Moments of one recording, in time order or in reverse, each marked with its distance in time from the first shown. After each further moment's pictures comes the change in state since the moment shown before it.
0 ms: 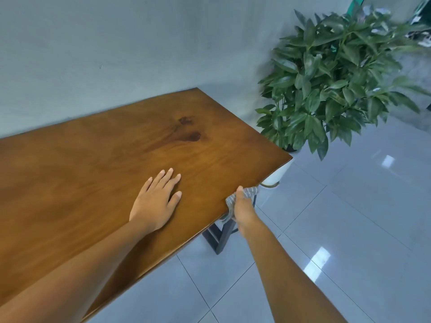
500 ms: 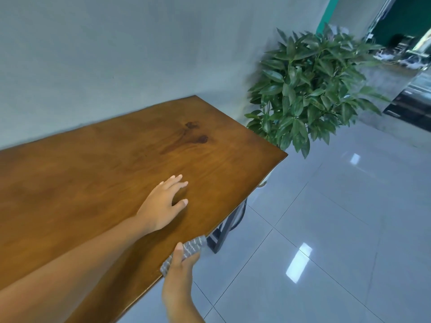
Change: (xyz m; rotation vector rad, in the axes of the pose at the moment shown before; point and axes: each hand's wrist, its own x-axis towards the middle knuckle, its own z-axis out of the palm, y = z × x) left_hand -0.046 -0.053 -0.040 -0.353 -0.061 0.202; right_hand -0.208 0.121 0.174 0.183 0.032 -0.020
